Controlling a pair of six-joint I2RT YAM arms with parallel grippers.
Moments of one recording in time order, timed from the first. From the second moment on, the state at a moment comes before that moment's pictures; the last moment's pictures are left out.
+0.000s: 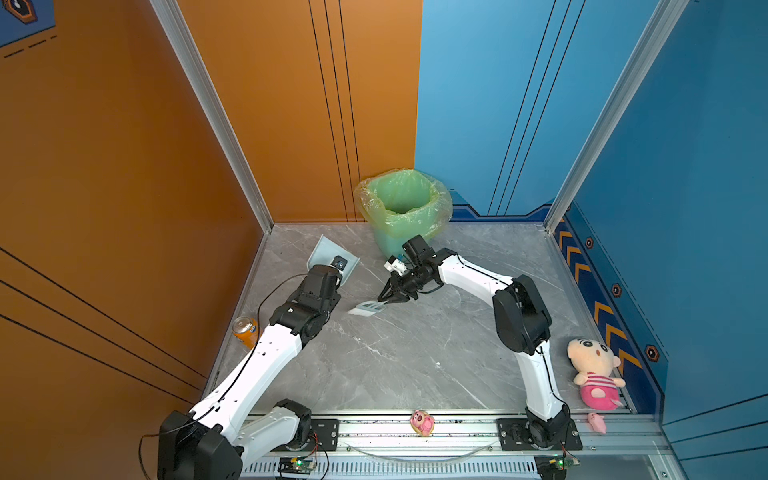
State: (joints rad) left arm -0.34 1.08 0.87 -0.51 -0.54 0.34; right arm 0.63 2.20 1.78 -0.66 -0.85 0.61
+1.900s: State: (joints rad) left arm -0.08 1.51 0.83 -0.38 -0.24 0.49; right arm 0.71 2.46 1.91 -0.34 -1.09 1.00
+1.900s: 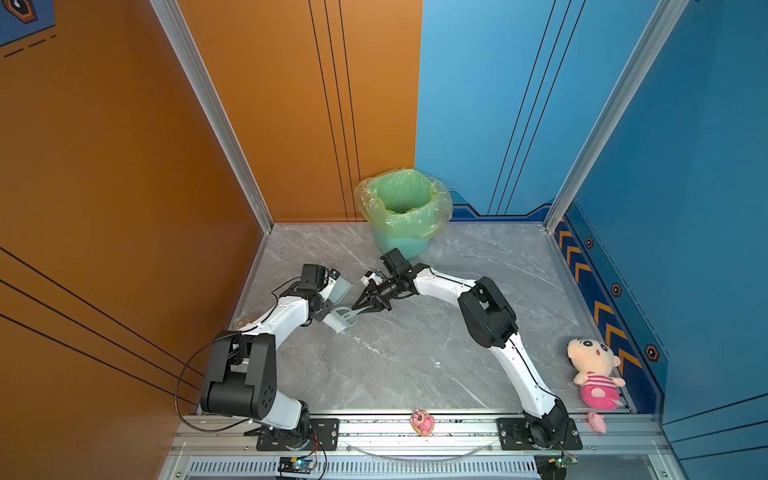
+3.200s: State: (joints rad) left arm -0.08 1.55 0.85 -0.34 -0.25 0.48; right arm 0.65 2.56 1.88 -0.07 -1.06 1.20
